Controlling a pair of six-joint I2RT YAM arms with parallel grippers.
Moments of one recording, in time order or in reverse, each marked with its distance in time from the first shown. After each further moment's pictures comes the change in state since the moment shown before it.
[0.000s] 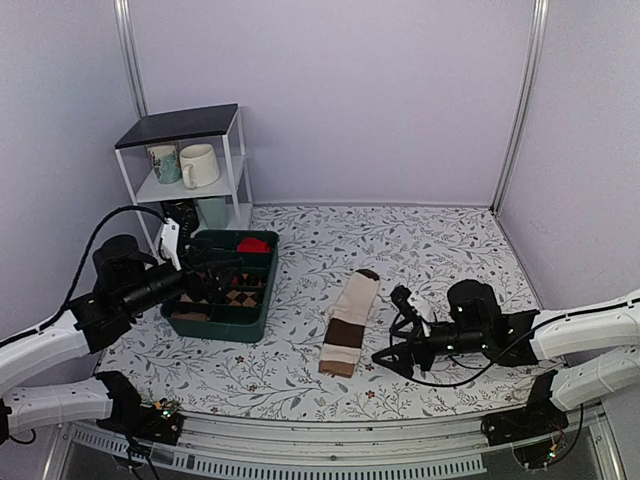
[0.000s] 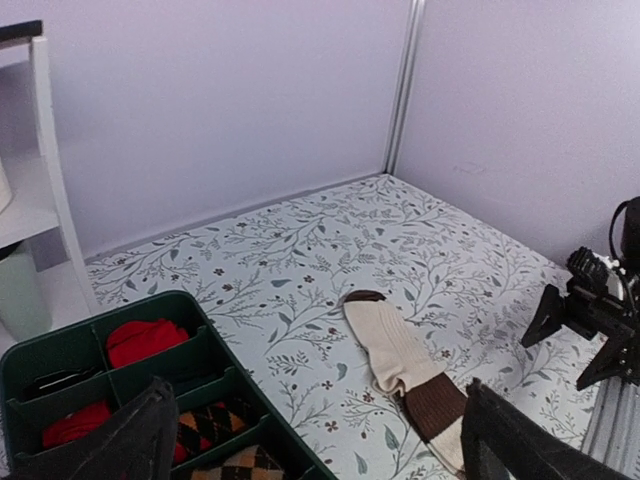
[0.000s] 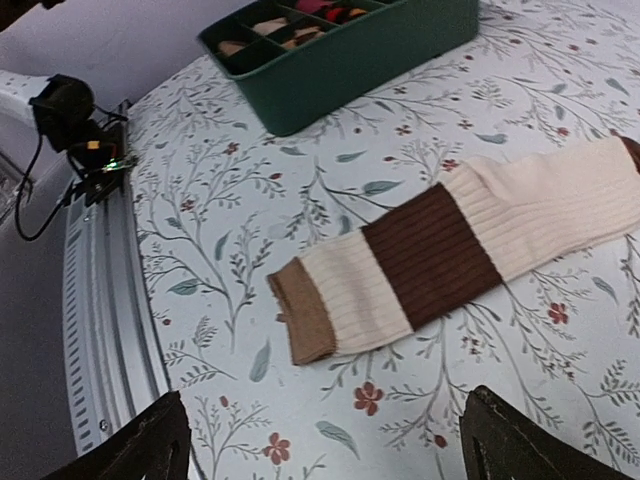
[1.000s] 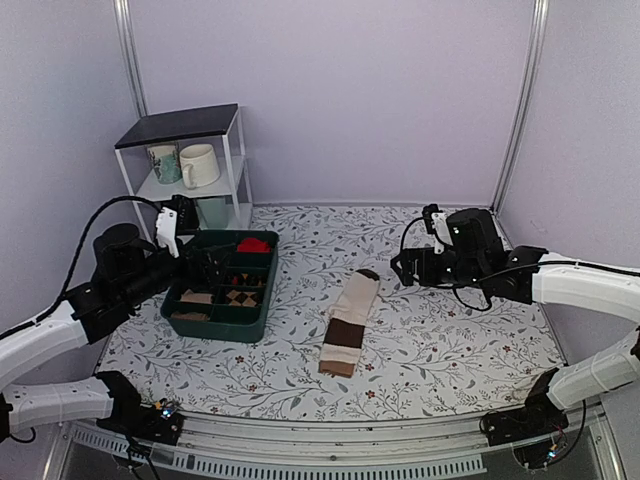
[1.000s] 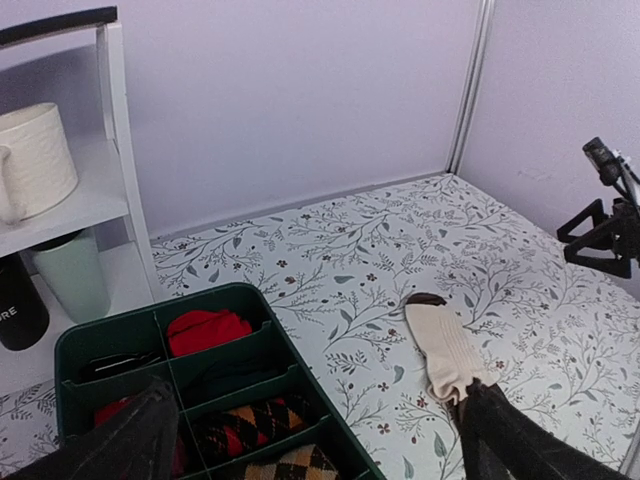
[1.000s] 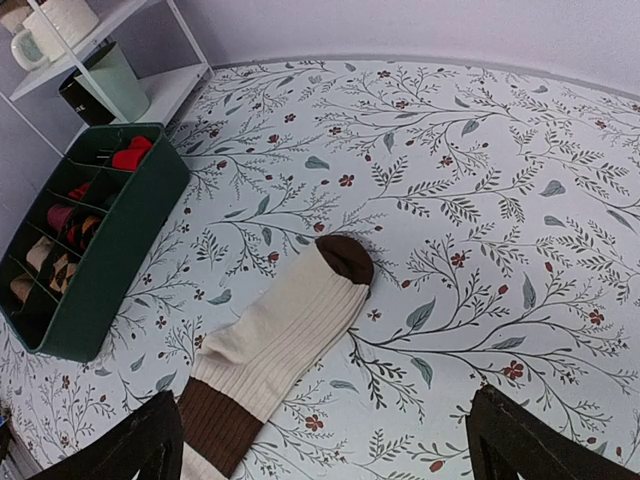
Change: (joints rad) left arm 0.010 0.043 0.077 -0.085 -0.154 0.006; right arm -0.190 0.080 0.419 -0.381 0.421 0.208
